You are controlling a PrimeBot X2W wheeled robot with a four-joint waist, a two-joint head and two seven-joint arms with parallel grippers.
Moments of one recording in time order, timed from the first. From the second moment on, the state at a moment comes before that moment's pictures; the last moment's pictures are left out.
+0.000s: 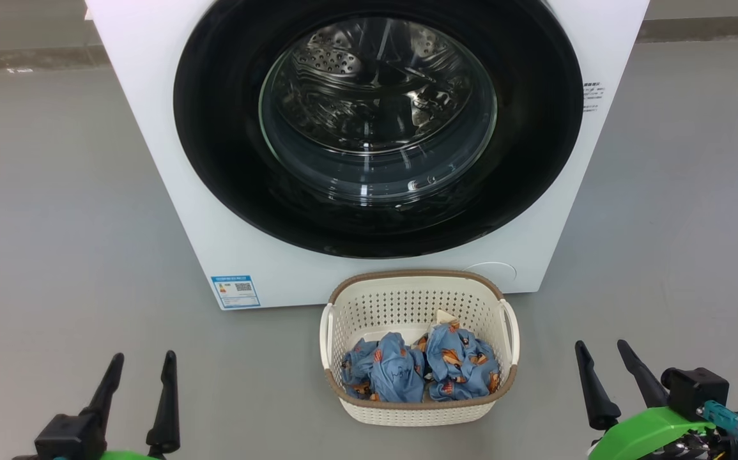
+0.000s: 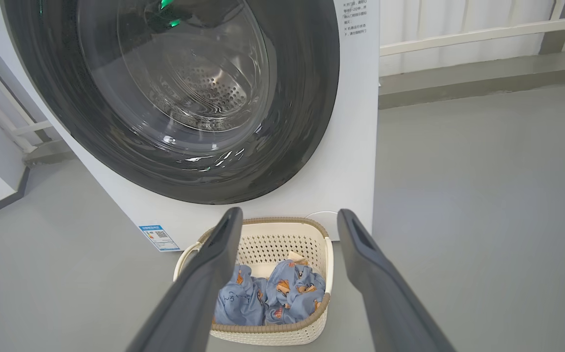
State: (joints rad) left arm 0.00 0.10 -0.03 0.18 -0.24 -0.13 -0.24; right arm -0.11 -0.09 -0.04 0.43 0.28 0.13 -0.24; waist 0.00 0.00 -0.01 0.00
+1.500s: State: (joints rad) left arm 0.00 0.10 0.01 0.23 -0.15 -0.13 -0.25; right arm -0.11 -0.07 -0.09 0.40 0.22 0.13 -0.25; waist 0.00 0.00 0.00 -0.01
